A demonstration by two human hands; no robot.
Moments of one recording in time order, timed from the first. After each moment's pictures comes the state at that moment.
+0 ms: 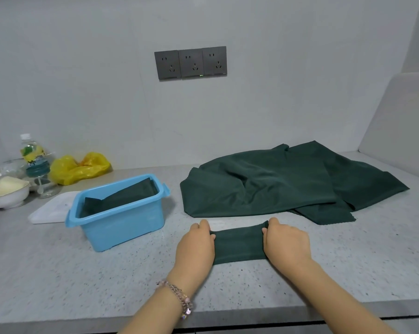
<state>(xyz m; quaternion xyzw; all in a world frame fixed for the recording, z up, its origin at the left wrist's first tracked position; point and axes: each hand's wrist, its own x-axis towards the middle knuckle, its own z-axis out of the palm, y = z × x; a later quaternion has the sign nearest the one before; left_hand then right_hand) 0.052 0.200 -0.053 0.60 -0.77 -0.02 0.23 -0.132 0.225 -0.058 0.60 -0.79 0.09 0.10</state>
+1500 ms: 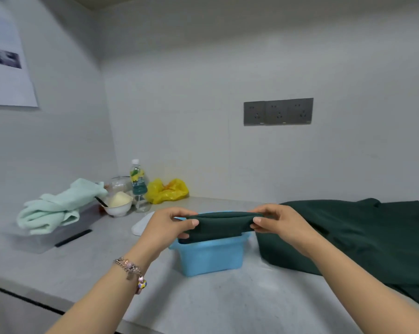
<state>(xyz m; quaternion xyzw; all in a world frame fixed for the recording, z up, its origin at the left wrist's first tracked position) 0.264 0.210 0.093 0.57 -0.58 -0.31 0.49 -0.001 0.176 0.093 0.69 -0.42 0.41 -0.42</state>
